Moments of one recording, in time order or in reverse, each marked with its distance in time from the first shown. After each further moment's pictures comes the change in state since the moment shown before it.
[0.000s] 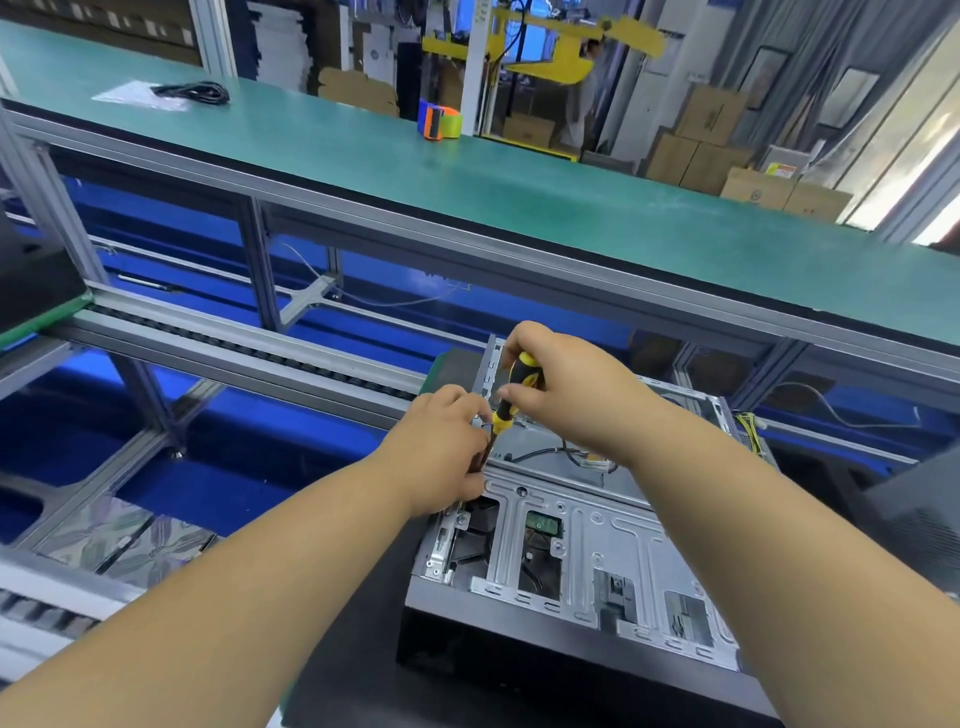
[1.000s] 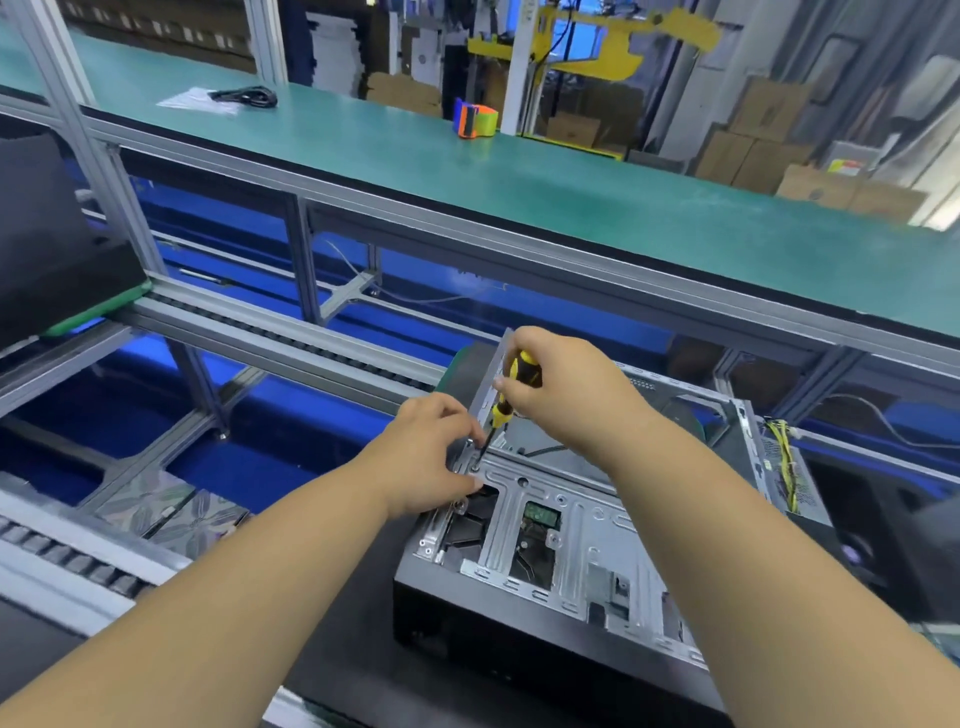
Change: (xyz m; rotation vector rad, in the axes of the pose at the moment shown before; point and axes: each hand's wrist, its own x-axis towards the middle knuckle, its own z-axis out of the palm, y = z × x) left_hand -0.027 0.005 0.001 -0.448 -0.020 -0.296; right_hand -0.003 0.005 0.014 0.052 0.050 0.025
